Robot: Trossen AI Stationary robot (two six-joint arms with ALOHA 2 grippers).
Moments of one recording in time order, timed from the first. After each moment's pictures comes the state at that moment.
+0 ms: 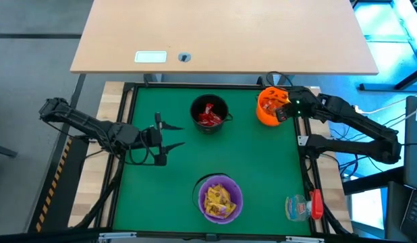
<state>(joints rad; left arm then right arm) -0.32 0.93 0.66 0.14 -0.55 0.21 -0.50 0.82 0.92 -1.08 0.30 0.52</state>
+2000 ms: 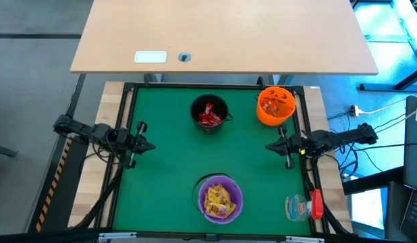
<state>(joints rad) -0.32 0.00 0.01 0.24 -0.16 0.06 0.28 0.01 0.01 0.05 0.15 0.02</state>
